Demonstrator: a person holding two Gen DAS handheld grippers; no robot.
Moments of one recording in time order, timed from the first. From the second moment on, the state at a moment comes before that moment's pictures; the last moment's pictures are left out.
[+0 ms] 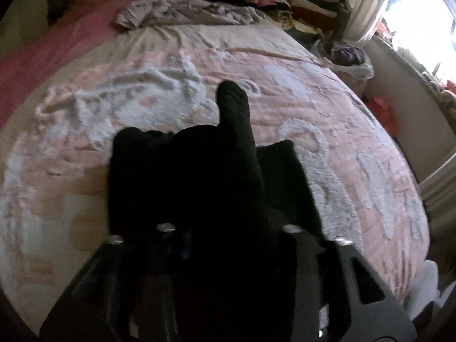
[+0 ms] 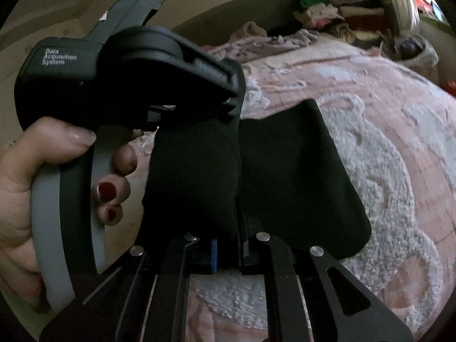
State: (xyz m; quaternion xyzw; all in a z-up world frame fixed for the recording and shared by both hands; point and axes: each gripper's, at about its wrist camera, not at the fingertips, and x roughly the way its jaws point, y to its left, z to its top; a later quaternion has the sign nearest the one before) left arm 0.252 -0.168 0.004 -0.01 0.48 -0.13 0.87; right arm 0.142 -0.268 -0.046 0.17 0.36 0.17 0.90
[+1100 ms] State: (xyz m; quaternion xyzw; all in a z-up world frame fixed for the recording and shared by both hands) left arm 0.189 -0.077 -0.025 -0.04 0.44 -0.11 0.89; right arm 0.225 -0.303 -0.047 0.23 0.44 0.24 0.83
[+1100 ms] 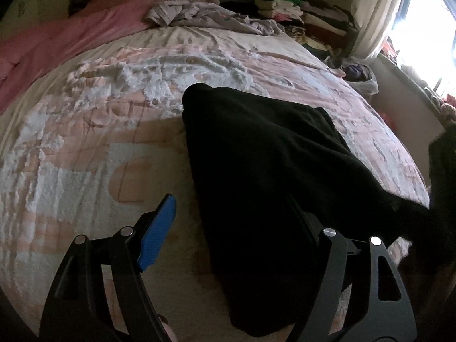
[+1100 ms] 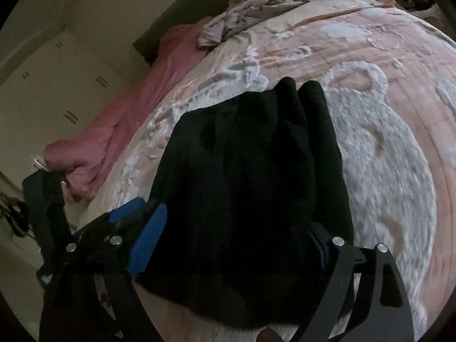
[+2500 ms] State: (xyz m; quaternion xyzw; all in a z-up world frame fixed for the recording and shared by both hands) left arm 0.186 -0.095 -0.029 -0.03 0.44 -0.14 0.88; right arm 0.184 -0.325 -0.042 0.12 0.41 0.11 0.90
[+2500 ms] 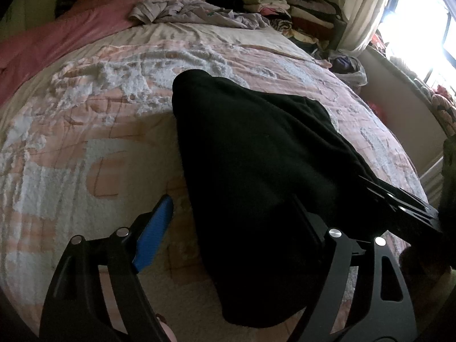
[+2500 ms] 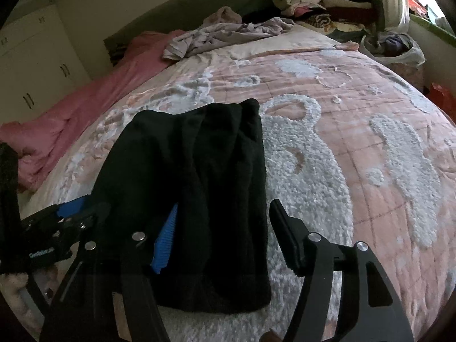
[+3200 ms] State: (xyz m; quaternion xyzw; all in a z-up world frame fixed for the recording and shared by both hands) left arm 0.159 -0.093 -0.040 -0.03 0.45 -0.15 0.88; right arm 0.151 -0.324 -0.051 0.13 0.42 0.12 0.89
